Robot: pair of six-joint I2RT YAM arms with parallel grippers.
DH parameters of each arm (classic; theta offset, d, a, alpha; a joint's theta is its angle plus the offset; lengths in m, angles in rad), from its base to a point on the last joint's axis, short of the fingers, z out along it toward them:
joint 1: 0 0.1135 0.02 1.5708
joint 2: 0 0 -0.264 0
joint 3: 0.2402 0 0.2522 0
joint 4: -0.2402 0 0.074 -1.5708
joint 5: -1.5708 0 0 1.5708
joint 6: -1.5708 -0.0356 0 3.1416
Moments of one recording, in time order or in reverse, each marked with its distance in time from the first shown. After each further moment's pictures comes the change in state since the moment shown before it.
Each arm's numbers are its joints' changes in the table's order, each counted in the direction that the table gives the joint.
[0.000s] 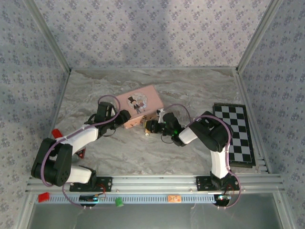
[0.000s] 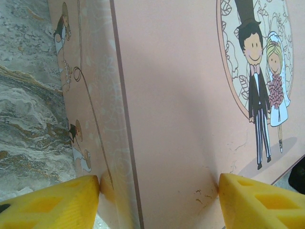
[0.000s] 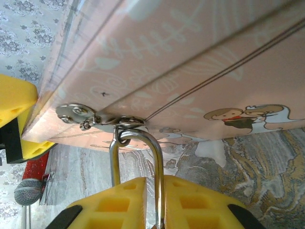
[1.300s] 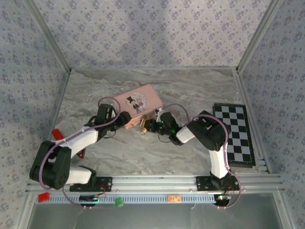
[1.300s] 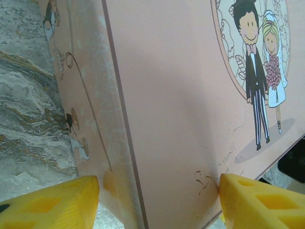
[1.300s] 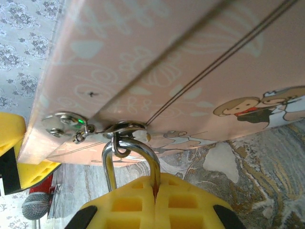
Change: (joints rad) left arm -0.019 0.034 -0.030 0.003 0.011 0.019; right arm 0.017 -0.035 0.044 -0.007 -0.034 -0.084
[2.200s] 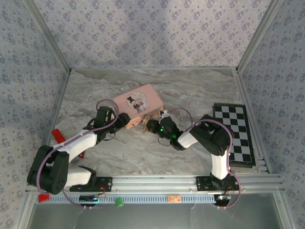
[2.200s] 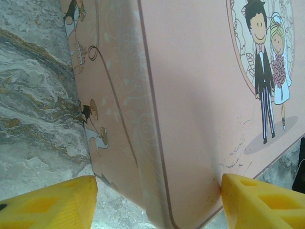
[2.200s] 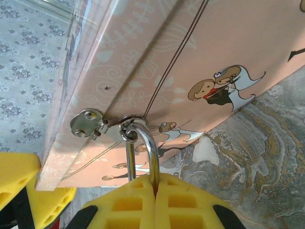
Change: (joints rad) left arm -0.006 0.060 -0.054 0.009 0.034 0.056; right arm 0.063 0.083 -0.084 0.031 -0.250 -0.164
